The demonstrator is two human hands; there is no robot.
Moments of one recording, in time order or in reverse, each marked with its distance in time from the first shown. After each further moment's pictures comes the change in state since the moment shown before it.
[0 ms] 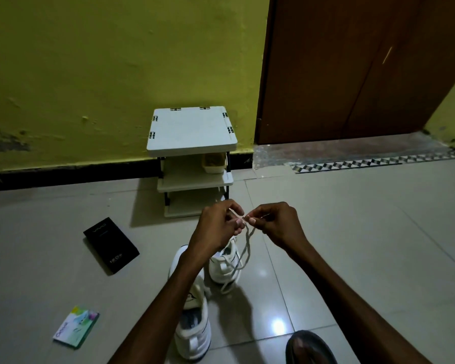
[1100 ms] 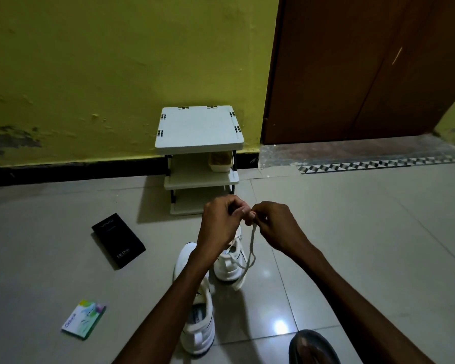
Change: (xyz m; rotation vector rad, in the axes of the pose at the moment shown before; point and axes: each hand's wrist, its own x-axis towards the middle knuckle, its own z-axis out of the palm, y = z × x) left_hand -0.009 0.009 -0.001 0.008 0.196 0.114; right_hand -0.005 -0.017 0.006 -0.277 -0.082 -0.225
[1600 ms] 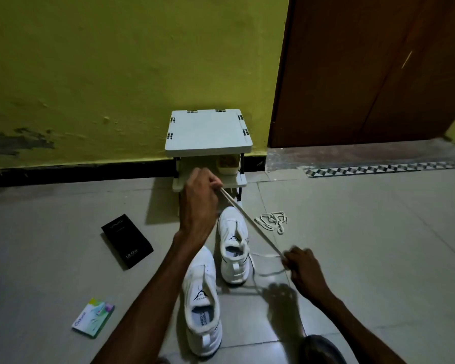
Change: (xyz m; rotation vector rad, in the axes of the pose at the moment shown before) left_hand 0.026 0.003 -0.052 0.367 0.371 0.129; right_hand -0.069 0.135 0.081 -0.254 0.009 0.096
